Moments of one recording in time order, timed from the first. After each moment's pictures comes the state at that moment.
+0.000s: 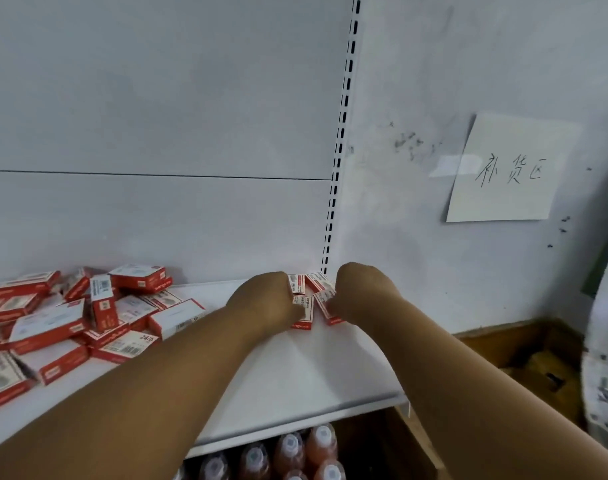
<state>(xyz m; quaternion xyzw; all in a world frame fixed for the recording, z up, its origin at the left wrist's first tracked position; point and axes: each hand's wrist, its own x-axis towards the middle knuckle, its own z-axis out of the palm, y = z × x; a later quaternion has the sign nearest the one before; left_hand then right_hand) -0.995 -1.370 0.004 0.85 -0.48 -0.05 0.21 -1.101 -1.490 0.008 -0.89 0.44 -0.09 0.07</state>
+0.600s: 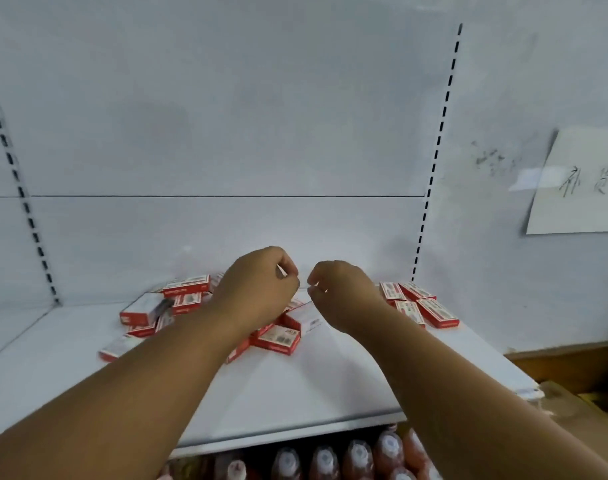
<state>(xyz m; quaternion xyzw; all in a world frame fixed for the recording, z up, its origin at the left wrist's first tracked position) -0.904 -1.204 0.045 0.83 -0.43 0.05 0.35 -0.987 -1.337 0.016 -0.93 0.26 -0.24 0.14</state>
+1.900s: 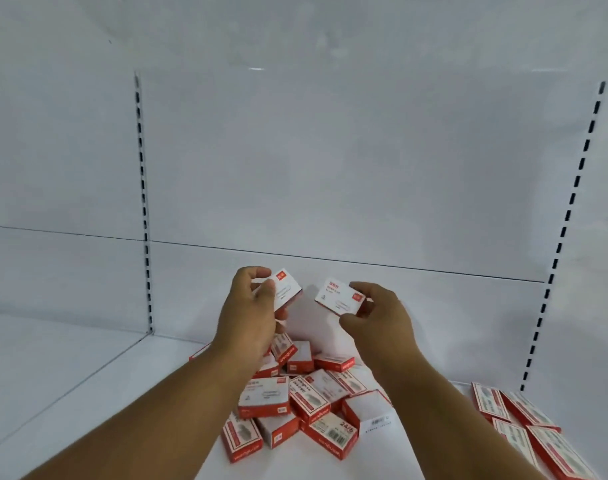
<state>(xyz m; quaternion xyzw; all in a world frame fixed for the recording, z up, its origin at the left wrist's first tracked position) -0.851 -1.184 0.067 0.73 -0.15 0.06 0.67 -0.923 -1.338 0.054 -0.78 0.18 -0.33 0.49</state>
